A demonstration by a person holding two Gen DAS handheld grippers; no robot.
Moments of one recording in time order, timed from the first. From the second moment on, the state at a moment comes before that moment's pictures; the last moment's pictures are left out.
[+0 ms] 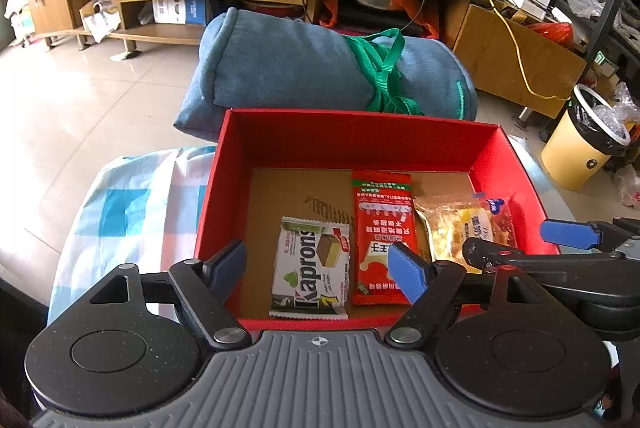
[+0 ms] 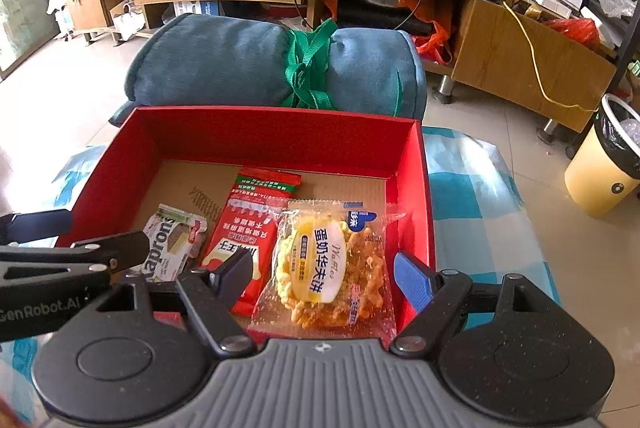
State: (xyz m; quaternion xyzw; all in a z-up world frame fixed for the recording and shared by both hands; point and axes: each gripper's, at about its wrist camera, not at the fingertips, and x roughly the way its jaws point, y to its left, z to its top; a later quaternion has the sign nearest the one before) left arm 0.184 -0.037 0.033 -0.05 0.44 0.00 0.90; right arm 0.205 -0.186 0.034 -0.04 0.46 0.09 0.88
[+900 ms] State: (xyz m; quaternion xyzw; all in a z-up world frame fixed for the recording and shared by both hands) left arm 0.112 -0.010 0.012 -0.02 0.50 -0.06 0.87; right arm 0.096 -0.182 0.022 -0.11 0.49 0.19 0.84
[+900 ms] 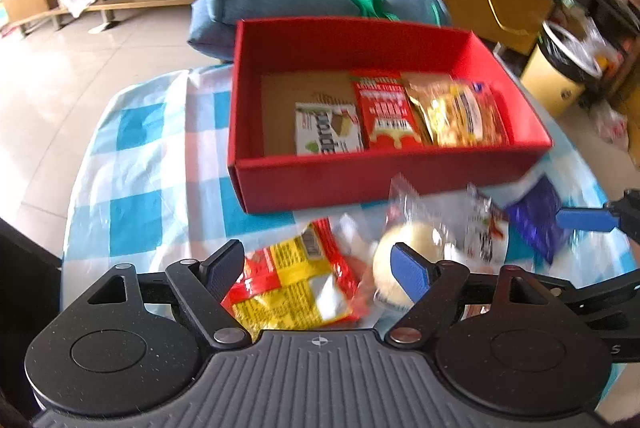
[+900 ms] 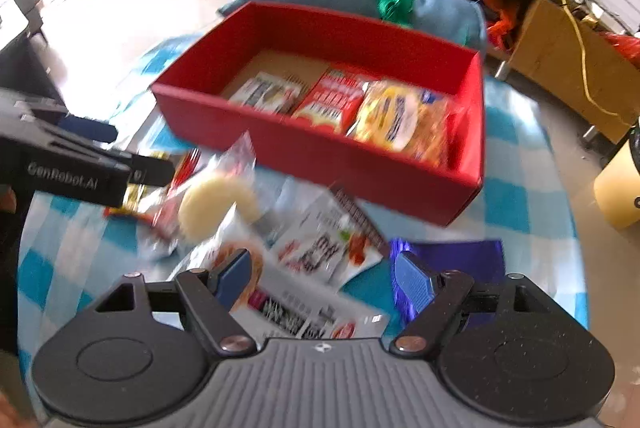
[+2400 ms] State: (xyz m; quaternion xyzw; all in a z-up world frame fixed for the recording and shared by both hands) left arm 0.132 -0.020 -0.051 0.22 0.56 -0.29 0.75; right arm 0.104 -0.135 -0.032 -0.19 0.58 0.28 0.74
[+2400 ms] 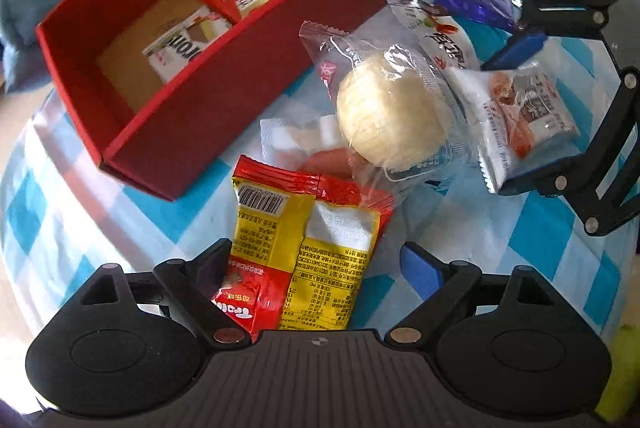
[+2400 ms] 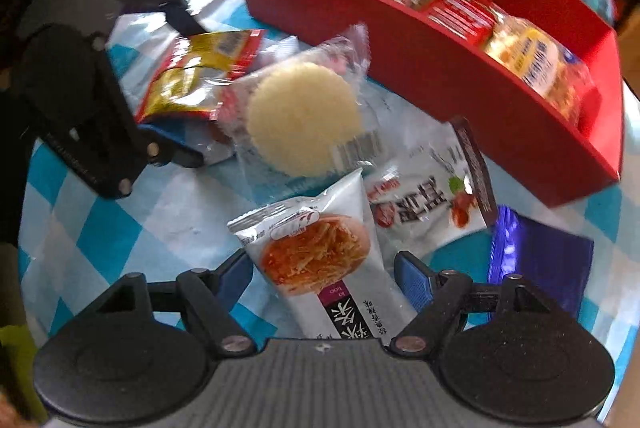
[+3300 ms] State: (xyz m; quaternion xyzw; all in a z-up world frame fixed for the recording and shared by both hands) left arm 0.096 -0.020 -0.061 0.16 0.57 -0.13 0.79; right arm 0.092 -0.141 -0.052 -0.16 0.58 0.20 0.77
